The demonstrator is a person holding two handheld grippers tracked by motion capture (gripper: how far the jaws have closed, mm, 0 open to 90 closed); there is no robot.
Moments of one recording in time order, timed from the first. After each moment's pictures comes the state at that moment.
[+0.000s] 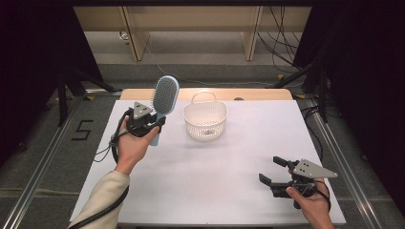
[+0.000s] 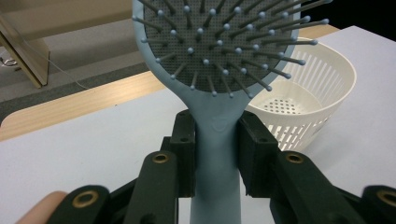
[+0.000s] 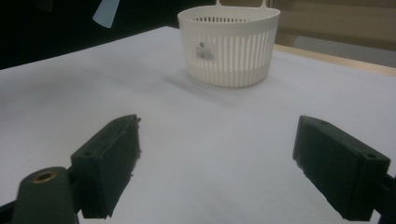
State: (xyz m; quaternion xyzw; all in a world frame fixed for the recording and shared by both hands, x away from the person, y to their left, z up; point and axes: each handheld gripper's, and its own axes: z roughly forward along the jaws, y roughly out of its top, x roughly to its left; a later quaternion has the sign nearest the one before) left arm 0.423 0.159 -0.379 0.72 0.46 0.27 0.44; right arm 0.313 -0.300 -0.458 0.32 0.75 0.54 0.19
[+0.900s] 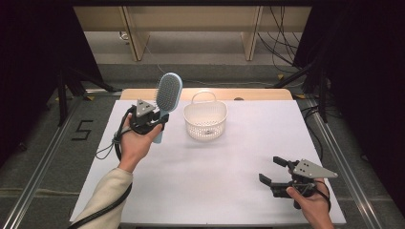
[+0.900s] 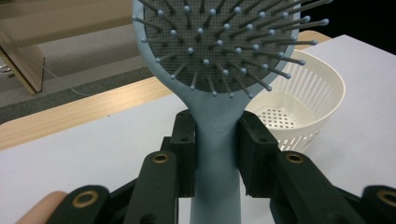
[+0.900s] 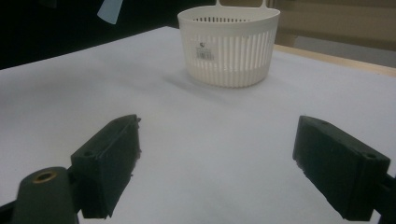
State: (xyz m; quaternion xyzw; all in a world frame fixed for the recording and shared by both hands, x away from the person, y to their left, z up) left arm 0.427 0.151 -0.374 0.72 0.45 0.27 0.45; right arm 0.313 -0.300 -0.458 0.32 0.75 0.54 0.19
